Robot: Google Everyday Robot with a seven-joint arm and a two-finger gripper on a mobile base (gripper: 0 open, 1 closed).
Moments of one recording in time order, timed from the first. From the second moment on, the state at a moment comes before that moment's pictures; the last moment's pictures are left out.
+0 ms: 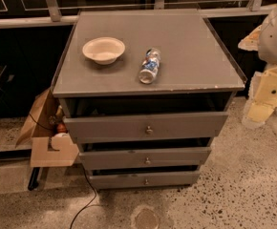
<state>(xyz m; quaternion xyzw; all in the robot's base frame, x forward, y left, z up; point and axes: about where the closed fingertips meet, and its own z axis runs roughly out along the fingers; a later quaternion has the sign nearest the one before) 0.438 -0.217 0.976 -0.60 0.78 -0.03 0.16</state>
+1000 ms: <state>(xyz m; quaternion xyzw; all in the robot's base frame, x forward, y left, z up) 0.428 -0.214 0.935 -0.59 0.78 -0.02 0.19</state>
